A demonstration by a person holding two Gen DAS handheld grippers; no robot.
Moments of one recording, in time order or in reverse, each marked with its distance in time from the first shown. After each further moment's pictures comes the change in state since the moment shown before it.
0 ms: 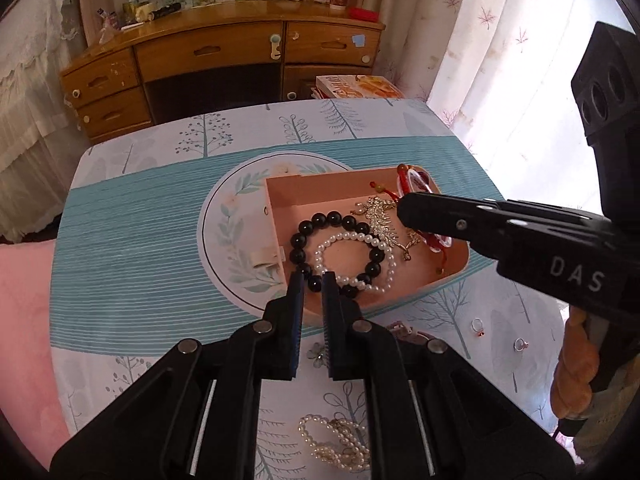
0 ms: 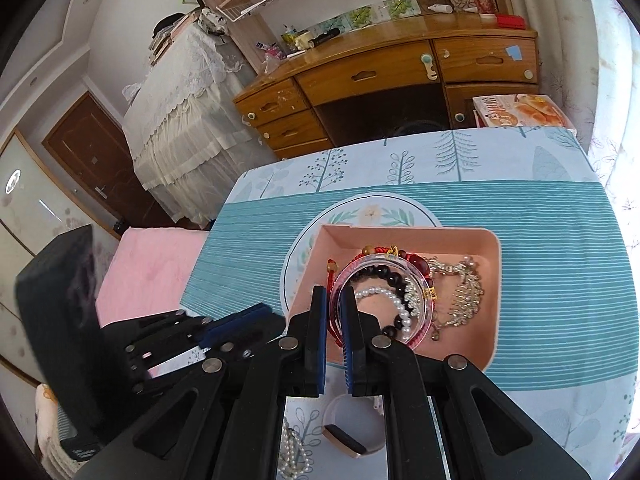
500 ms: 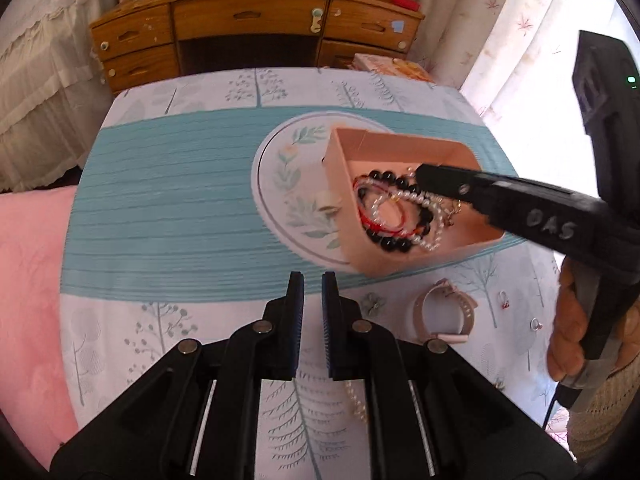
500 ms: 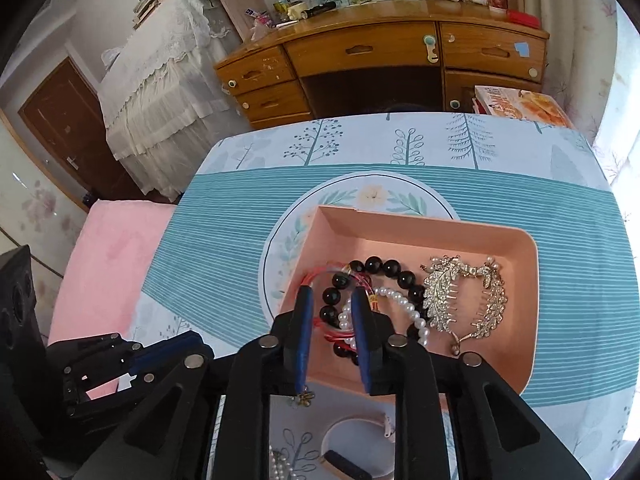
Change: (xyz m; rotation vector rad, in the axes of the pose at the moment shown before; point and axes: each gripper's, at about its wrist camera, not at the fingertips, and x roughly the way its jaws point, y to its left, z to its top) left arm -0.006 0.051 -0.037 -0.103 0.092 0.033; right arm 0.073 0.031 0.006 -0.057 0.081 -0.113
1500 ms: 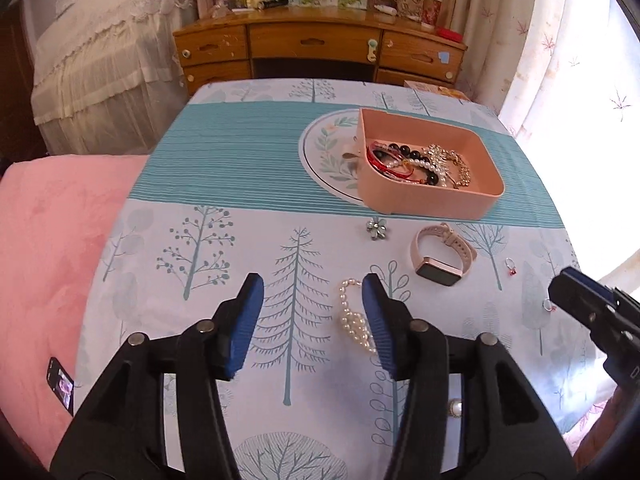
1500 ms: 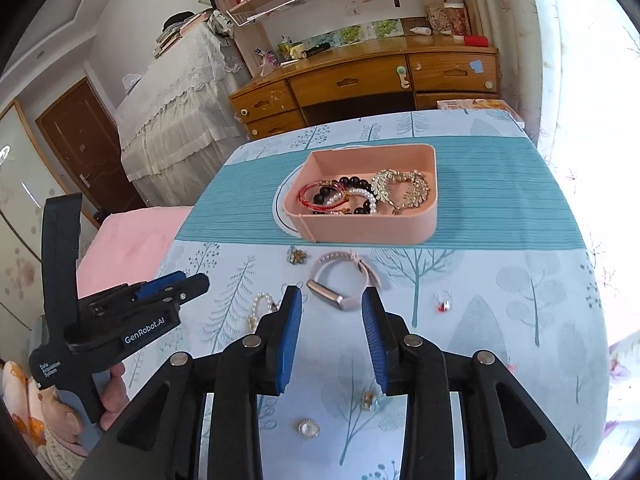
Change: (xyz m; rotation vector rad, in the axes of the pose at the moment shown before) left arm -0.063 -0.052 -0.114 -0.121 -0.179 0.244; right arm -0.152 -0.026 -0.193 0.007 -0.166 0.011
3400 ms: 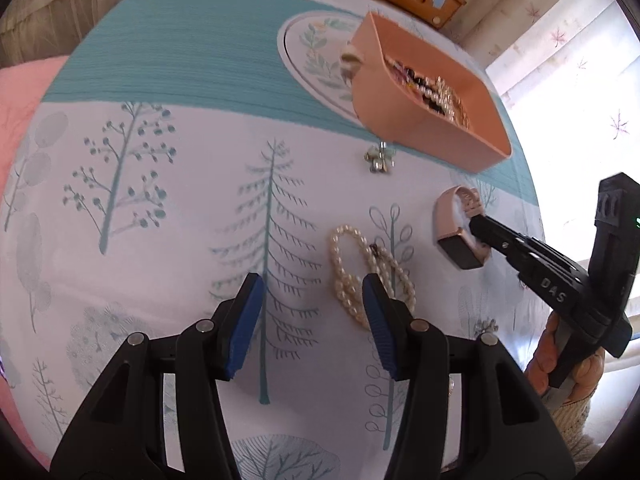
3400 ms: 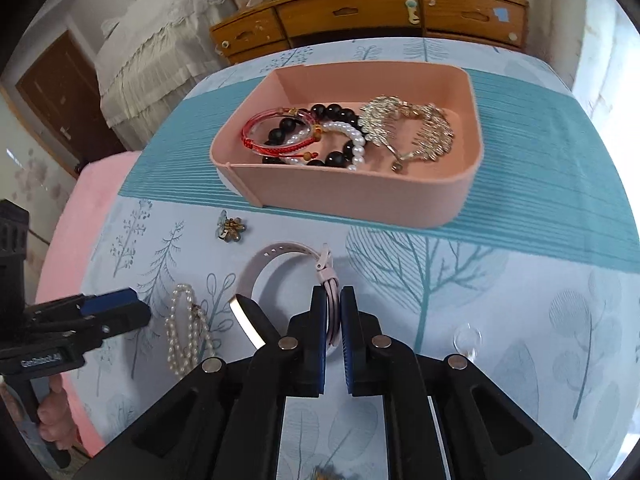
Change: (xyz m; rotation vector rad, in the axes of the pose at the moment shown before) left arm 0.097 0.031 -0.002 -0.121 0.345 -0.285; right arm 0.145 -0.029 0.026 -0.036 0.238 -0.047
